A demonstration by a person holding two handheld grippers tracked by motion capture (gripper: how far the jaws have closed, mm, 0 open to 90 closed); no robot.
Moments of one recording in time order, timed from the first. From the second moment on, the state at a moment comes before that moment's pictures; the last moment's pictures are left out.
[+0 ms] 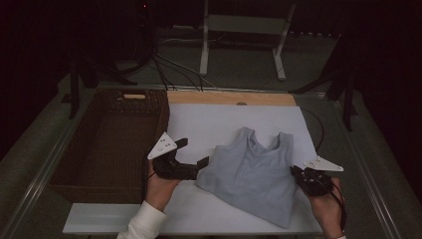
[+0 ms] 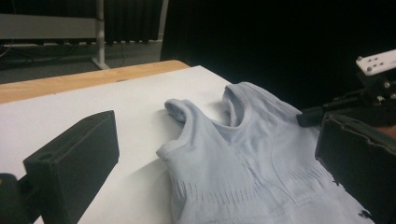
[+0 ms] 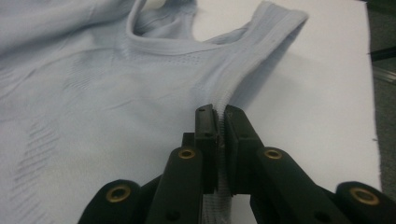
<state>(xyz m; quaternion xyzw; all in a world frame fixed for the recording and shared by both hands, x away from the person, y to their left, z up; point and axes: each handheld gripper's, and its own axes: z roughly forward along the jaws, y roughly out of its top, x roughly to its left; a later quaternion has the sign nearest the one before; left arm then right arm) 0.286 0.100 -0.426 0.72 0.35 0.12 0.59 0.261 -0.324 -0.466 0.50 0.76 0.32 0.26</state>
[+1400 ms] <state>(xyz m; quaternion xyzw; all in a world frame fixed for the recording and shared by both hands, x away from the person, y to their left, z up) 0.284 0.097 -0.428 0.72 0.34 0.13 0.59 0.232 -0.327 -0.470 0.53 0.74 0.33 0.24</state>
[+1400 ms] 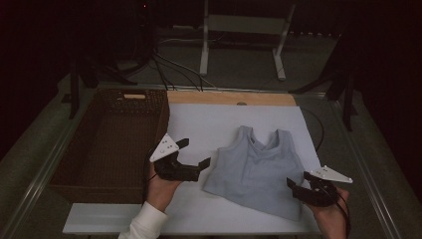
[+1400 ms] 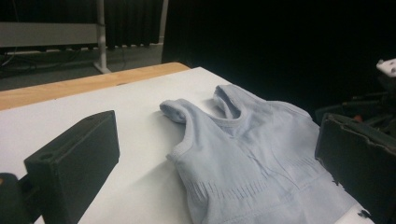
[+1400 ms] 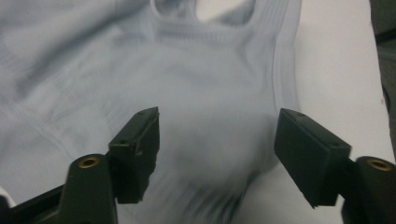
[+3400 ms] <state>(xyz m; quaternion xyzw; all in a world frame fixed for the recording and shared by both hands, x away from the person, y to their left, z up) 0.308 0.021 -0.486 0.79 0.36 0.09 0.49 0.251 -0.340 -0.468 0.53 0.73 0.33 0.28</state>
